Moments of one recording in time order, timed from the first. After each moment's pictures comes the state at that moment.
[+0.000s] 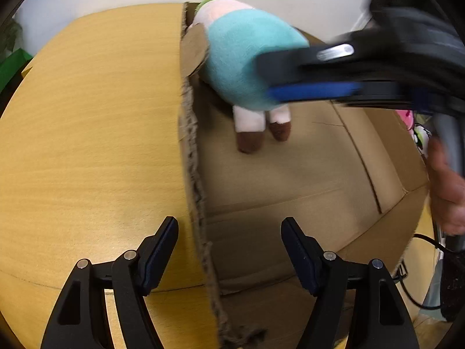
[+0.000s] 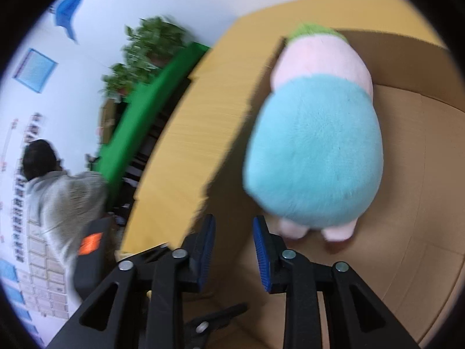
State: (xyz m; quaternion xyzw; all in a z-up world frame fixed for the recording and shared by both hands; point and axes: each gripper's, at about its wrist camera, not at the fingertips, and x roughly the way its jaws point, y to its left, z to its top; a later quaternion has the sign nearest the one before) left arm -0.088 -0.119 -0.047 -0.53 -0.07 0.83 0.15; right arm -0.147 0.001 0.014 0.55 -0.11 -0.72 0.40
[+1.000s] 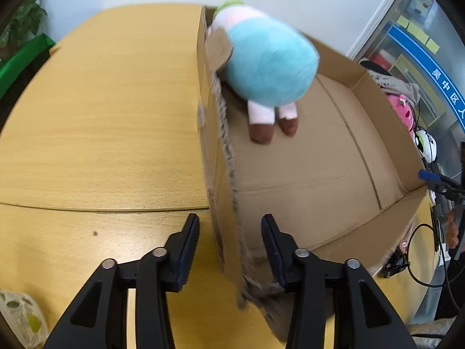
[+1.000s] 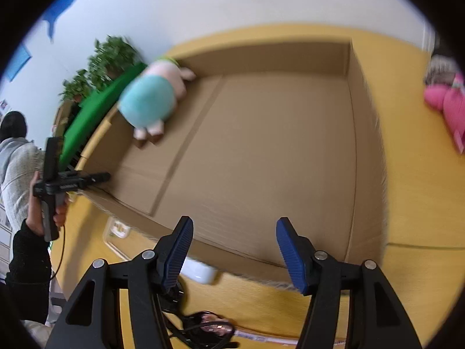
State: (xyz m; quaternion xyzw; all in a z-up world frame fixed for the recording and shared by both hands) left arm -0.045 -0.121 -0.029 -0.52 -0.09 0.84 0.12; right arm -0.011 0.275 0.036 0.49 -0.02 -0.83 0.26
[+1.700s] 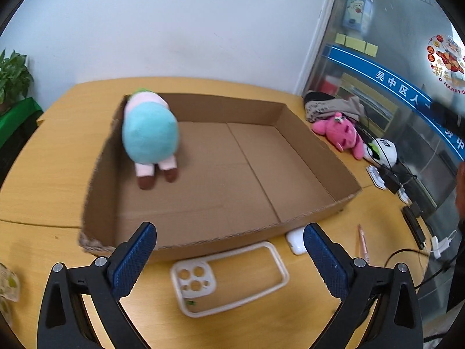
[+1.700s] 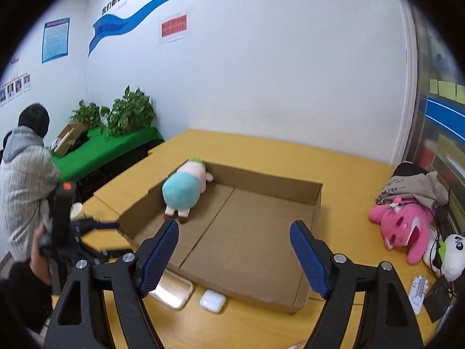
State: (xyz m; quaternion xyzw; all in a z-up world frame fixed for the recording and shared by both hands) left arm 0.044 -0.013 0.056 -0.37 -0.07 0.91 0.17; right arm 0.074 0.279 0.189 0.26 0.05 -0.93 0.24
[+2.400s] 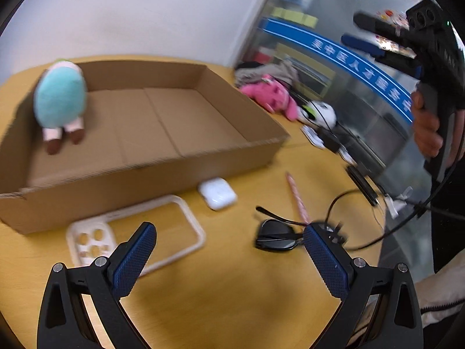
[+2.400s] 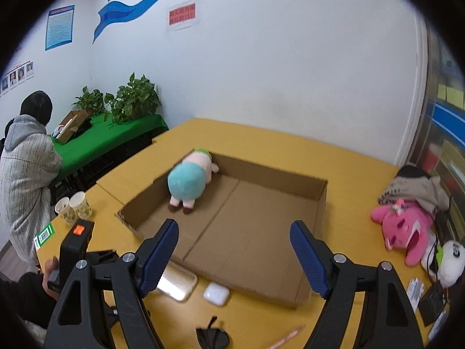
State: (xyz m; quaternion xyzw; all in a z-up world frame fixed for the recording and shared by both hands) left arm 0.086 0.050 0.018 -0.40 -0.07 0.85 0.34; right arm 0.085 0.269 0.178 0.30 0.08 -0.92 0.24
